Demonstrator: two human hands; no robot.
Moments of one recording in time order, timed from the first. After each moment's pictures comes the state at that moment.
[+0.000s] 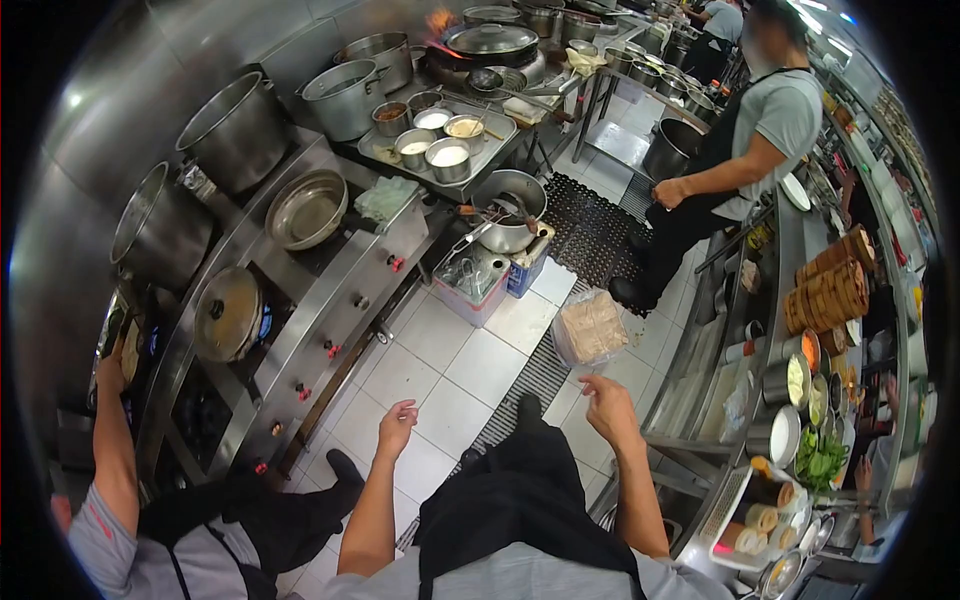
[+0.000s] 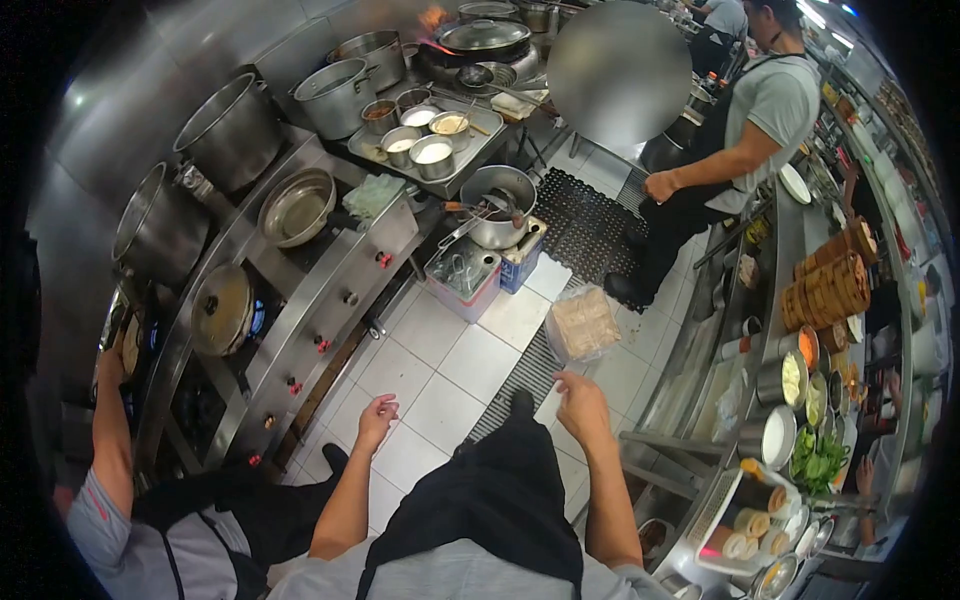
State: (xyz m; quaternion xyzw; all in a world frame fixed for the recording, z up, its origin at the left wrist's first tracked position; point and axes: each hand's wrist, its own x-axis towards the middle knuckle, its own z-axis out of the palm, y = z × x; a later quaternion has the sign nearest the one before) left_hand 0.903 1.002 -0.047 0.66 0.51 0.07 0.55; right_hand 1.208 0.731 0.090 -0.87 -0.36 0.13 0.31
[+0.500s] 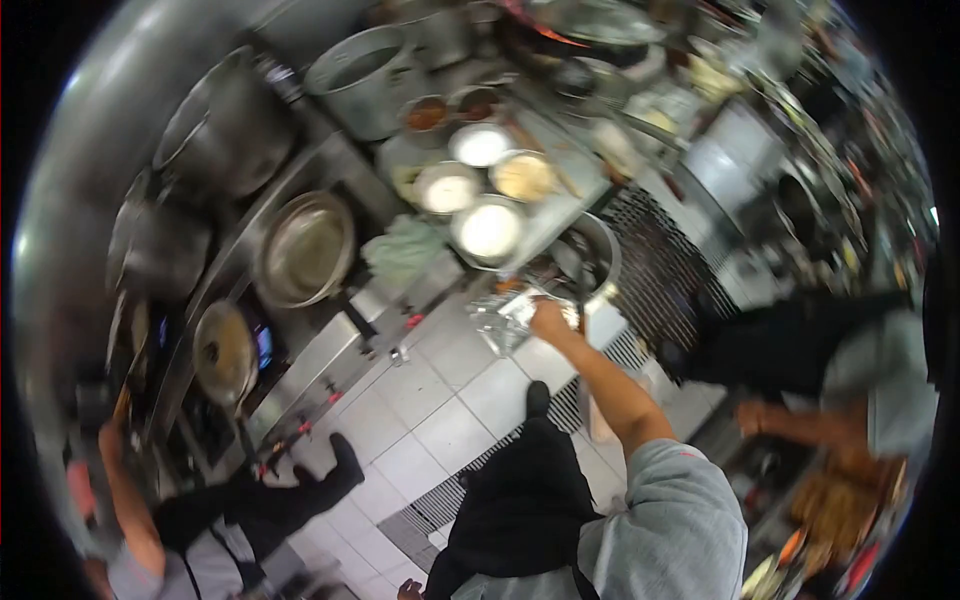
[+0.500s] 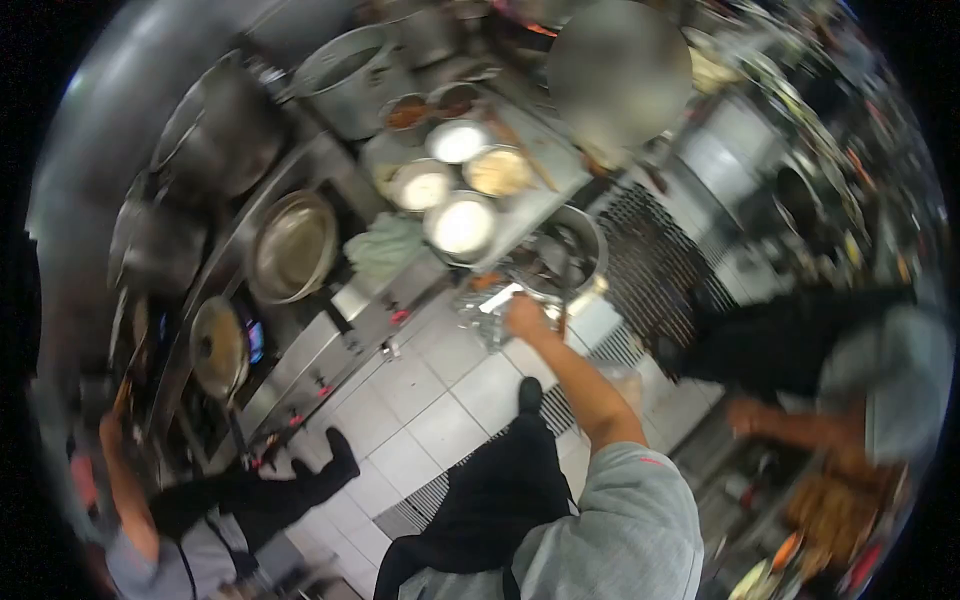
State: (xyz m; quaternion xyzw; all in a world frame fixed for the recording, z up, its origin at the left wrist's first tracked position) left_hand 0.831 0.753 -0.067 0.08 0.88 0.06 0.46; right_hand 1.487 1.163 -0.153 -0.80 -0.53 0.24 0.17
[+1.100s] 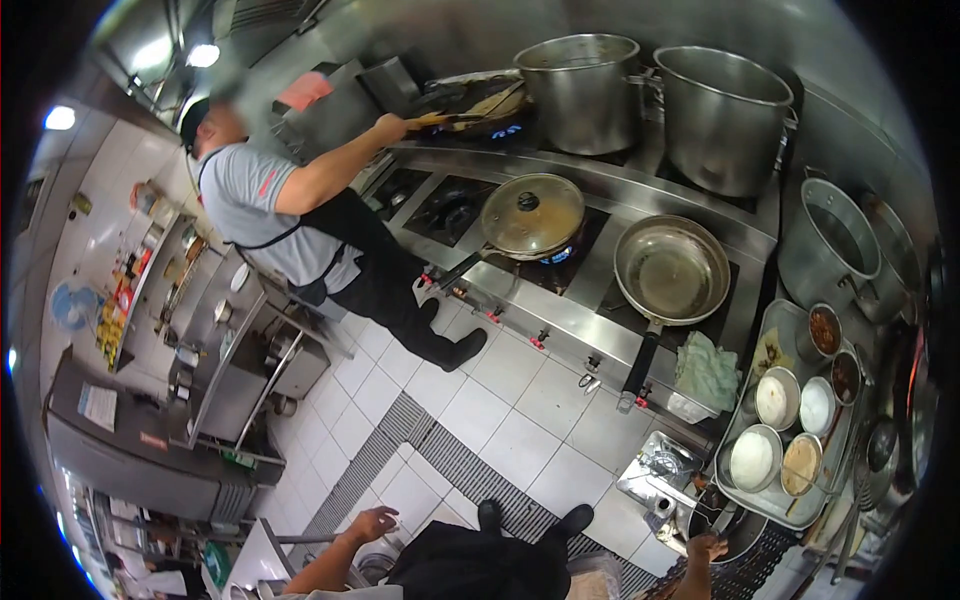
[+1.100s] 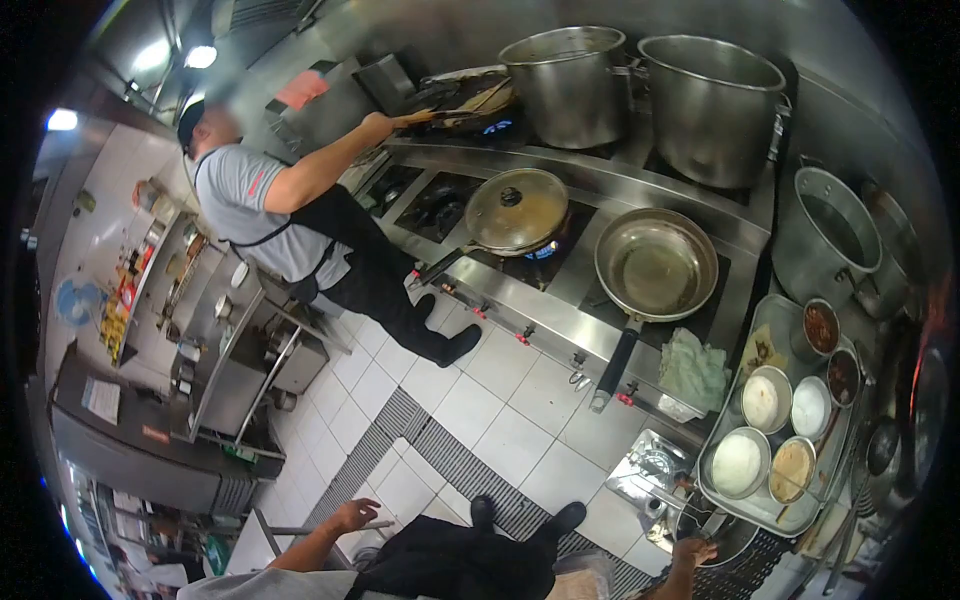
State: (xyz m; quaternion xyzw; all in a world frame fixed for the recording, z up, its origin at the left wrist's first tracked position) left_hand 1.051 0.746 0.031 0.25 0.89 0.00 0.39; right_hand 1.584 1.205 -0.179 -0.66 -0.54 0.17 -0.50
